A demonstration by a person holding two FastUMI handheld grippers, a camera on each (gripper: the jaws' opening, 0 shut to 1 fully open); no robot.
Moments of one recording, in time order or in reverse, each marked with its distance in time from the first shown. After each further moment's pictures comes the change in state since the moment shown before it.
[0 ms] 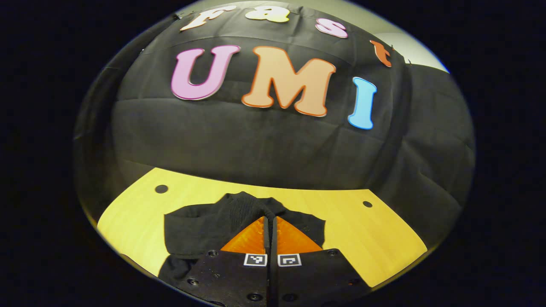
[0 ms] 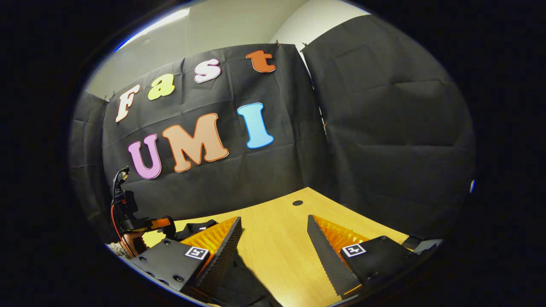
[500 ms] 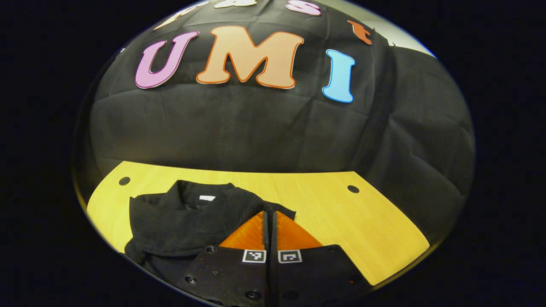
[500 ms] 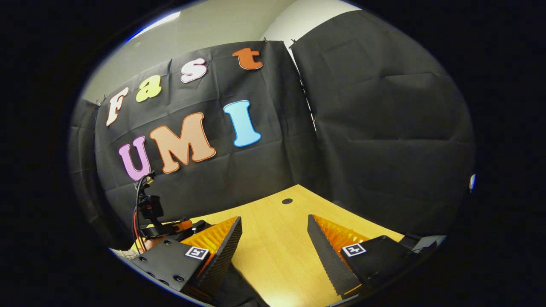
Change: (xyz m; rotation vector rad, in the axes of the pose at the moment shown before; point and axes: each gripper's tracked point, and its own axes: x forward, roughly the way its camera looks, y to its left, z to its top) left arm 0.058 -0.074 -0.054 0.024 0.099 -0.059; right arm 0.013 -0.036 -0.009 0.026 0.025 -0.031
